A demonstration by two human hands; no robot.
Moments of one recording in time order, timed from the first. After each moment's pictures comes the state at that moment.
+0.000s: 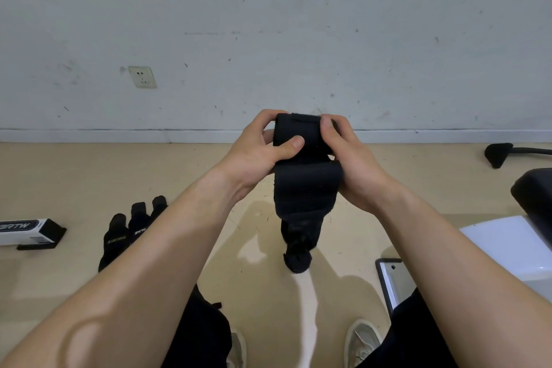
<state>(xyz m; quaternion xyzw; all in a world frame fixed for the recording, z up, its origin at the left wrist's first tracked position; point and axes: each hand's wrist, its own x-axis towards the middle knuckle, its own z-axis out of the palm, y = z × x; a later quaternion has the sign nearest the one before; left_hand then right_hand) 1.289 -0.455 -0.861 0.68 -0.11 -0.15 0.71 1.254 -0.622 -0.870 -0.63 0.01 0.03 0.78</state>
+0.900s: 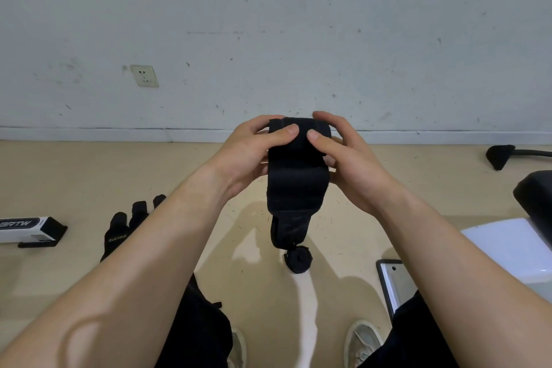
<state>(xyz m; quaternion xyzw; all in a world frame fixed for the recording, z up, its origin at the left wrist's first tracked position) 1.295 -0.444 -0.856 0.65 -0.07 -0.18 0.73 1.251 -0.622 -0.868 -0.67 0.00 0.02 0.75</state>
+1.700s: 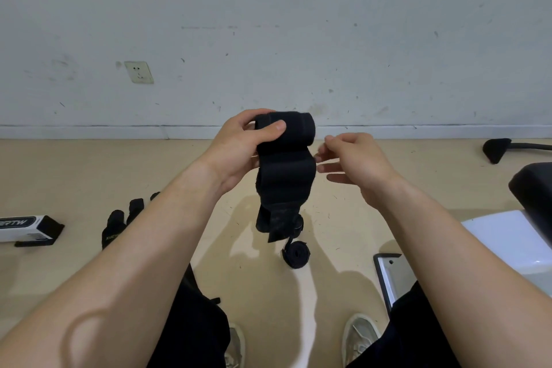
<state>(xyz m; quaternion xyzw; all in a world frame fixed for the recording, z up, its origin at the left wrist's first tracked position) 1.303 -0.441 -0.865 0.66 -0.05 -0.14 0.74 1.254 -0.637 -0.873 -0.77 0.16 0.02 0.62</state>
